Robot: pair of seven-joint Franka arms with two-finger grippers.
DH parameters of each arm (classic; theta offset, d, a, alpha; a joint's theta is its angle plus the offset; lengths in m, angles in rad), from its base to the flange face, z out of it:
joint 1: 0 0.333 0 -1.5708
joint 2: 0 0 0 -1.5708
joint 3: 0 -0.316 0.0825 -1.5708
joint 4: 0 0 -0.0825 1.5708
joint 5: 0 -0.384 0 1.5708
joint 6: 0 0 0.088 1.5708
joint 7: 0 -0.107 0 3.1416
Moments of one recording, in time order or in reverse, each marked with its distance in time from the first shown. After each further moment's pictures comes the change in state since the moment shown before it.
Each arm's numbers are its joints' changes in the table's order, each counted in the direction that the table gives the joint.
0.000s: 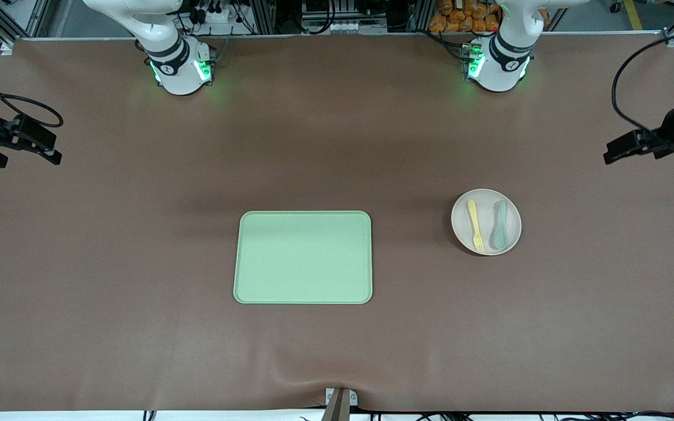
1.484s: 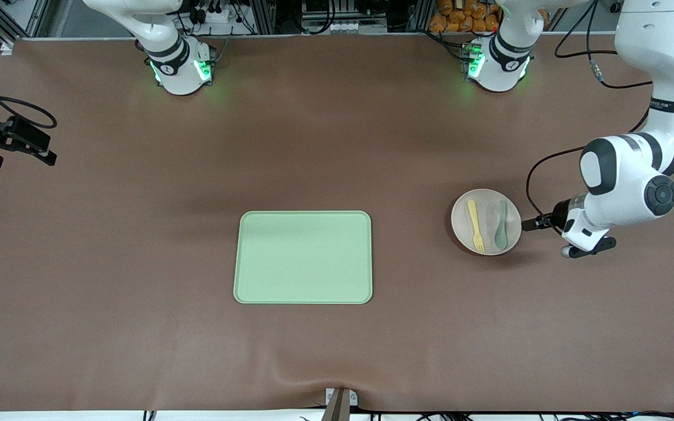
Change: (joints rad) left arm 0.006 0.359 0.002 -0.346 0.179 -0.632 0.000; right arm 0.000 0.003 0.019 0.000 -0.005 0.003 0.006
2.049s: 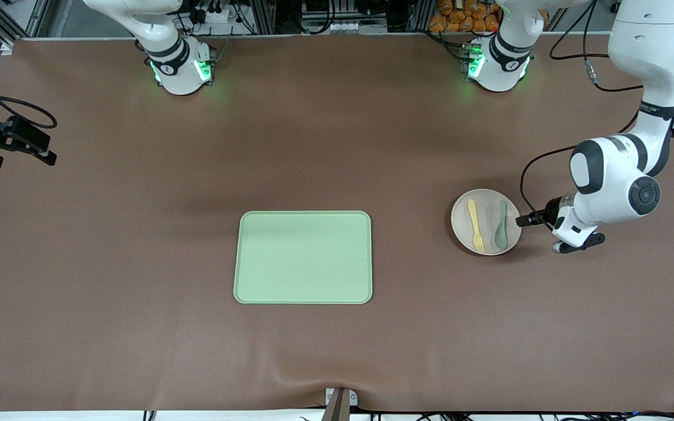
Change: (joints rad) left arm 0.000 0.019 0.001 -0.073 0.000 -0.076 0.000; right arm 0.000 0.000 0.000 0.000 0.000 0.000 0.000
